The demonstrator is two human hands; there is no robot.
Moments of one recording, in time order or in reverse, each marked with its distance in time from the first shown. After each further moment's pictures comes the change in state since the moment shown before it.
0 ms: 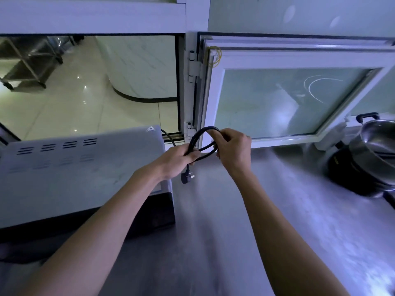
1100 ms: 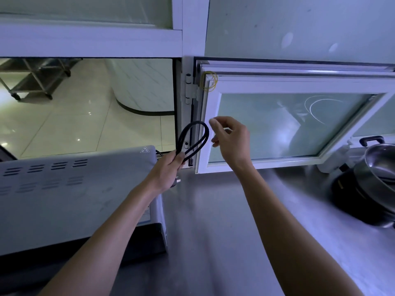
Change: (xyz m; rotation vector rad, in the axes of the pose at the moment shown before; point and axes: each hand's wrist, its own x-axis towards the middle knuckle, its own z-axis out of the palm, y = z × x) left_hand 0.033 0.000 -0.007 -0.304 0.277 -0.021; right_hand 0.080 -0.024 -0.004 0.216 -0.051 -0.057
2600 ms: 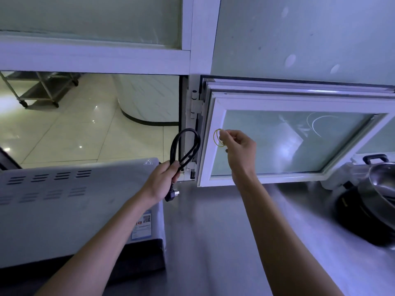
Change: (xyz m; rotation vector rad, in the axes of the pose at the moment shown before) left_hand -0.002 0.013 -0.015 -0.036 0.076 0.011; right_hand 0.009 -0.006 0.002 0.178 0.086 0.146
